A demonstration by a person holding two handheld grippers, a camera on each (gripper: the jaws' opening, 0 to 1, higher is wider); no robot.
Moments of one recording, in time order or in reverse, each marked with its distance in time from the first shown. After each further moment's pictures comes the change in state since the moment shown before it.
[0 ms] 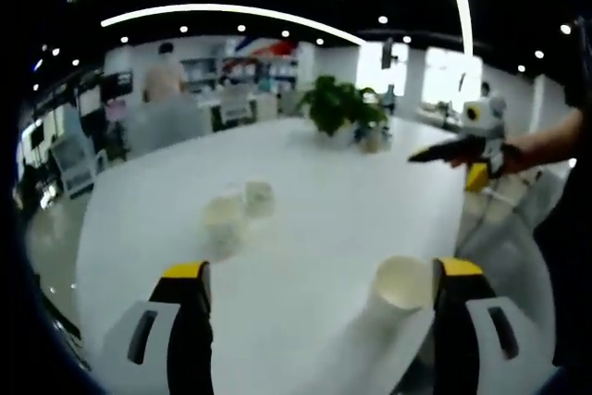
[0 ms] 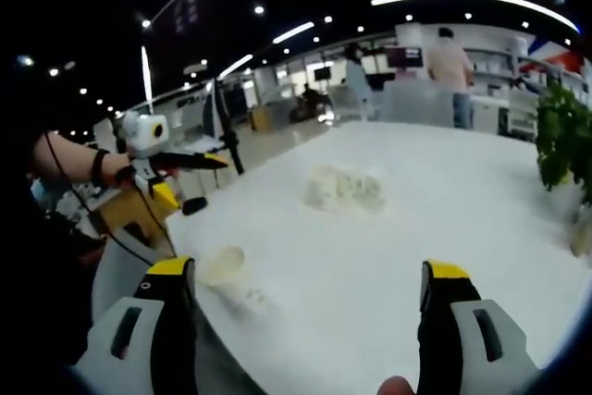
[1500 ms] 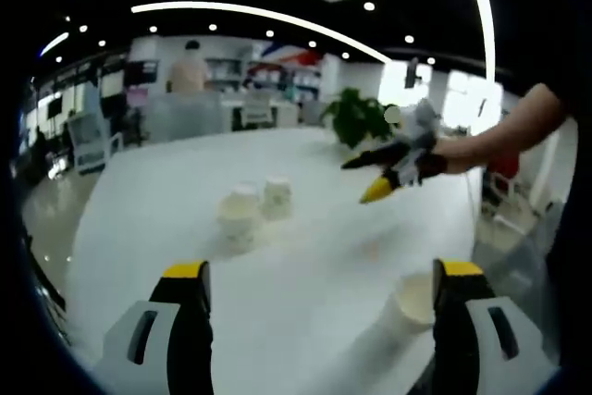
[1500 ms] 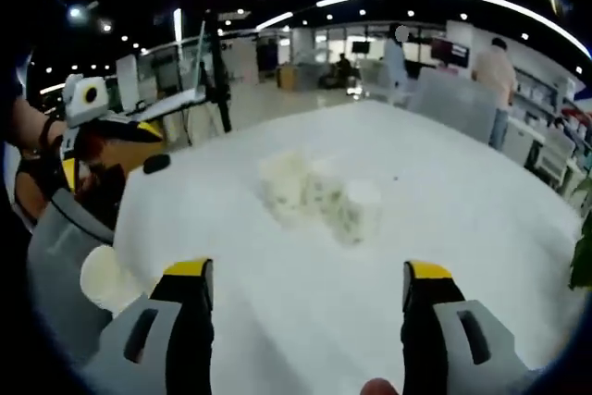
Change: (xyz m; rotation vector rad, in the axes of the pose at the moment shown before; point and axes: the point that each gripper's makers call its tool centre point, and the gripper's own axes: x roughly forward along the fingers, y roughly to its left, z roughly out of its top) left arm 0.015 0.021 -0.009 -0.114 -0.064 0.060; right arm 0.166 -0.107 0.030 -0.242 0.181 0.073
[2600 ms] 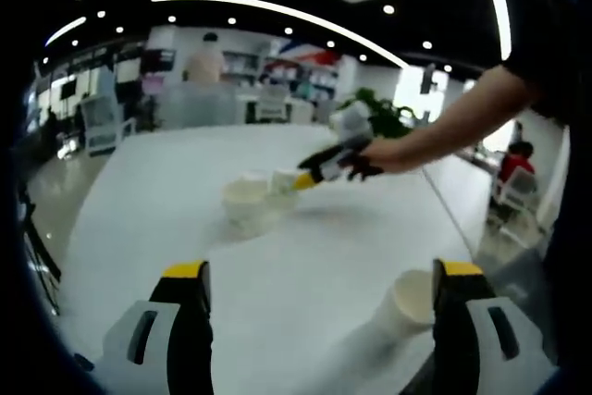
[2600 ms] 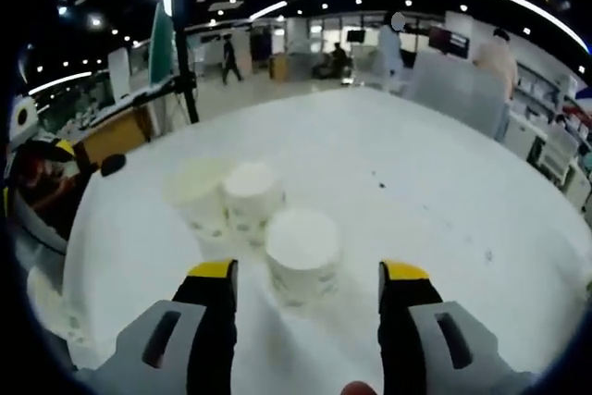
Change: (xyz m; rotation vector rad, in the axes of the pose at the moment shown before) left arm -0.012 -0.001 -0.011 -0.067 -0.014 0.055; right arm 0.099 -0.051 0.017 0.003 0.041 -0.019
